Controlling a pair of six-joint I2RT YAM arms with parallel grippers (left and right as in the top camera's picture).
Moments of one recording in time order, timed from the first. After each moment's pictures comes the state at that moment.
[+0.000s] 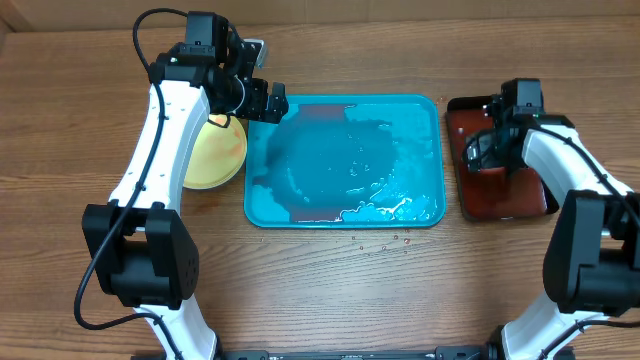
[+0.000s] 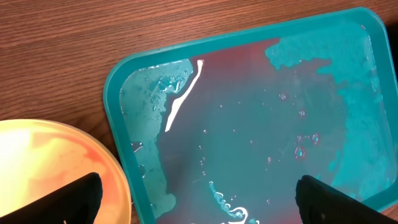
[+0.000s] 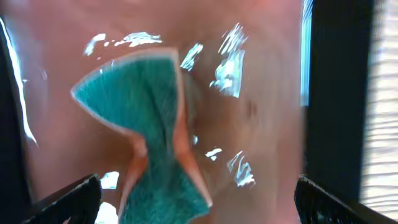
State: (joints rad) left arm -0.10 1.95 1.76 -0.95 0.30 0.06; right arm -0.07 1.87 1.24 -0.63 0.19 -0.13
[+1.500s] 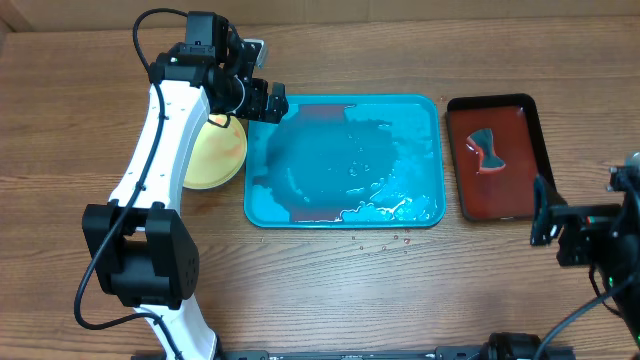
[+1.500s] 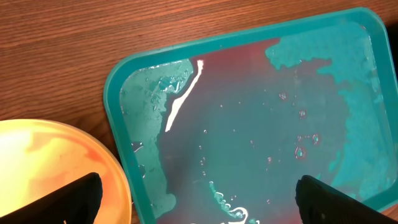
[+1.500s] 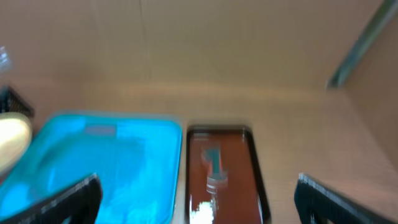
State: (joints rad) left arm -0.10 1.95 1.76 -0.95 0.30 0.06; right arm -0.05 0.76 1.44 -1.09 -0.07 -0.06
